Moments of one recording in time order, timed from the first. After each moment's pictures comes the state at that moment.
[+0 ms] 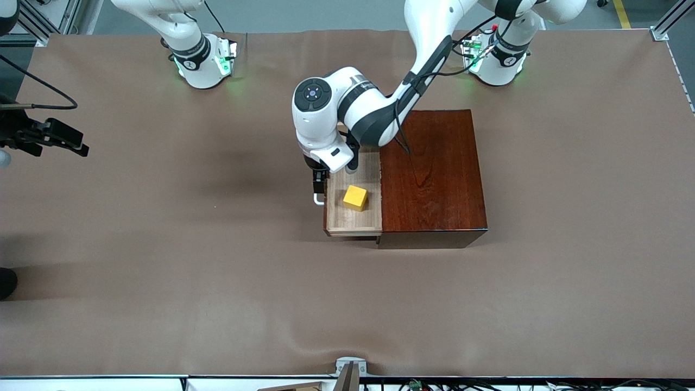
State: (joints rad) left arm -0.92 0.76 0.01 -1.22 -0.03 2.02 -2.45; right arm -0.02 0.02 -0.03 -1.56 0.03 1.55 -0.01
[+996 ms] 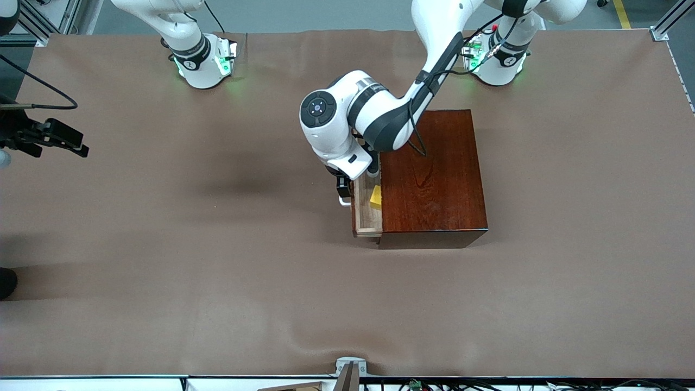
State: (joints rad) left arm -0.91 0.75 0.07 -1.20 0.01 1.81 -2.45; right arm -0.02 0.02 -0.03 -1.56 0.03 1.56 -0.02
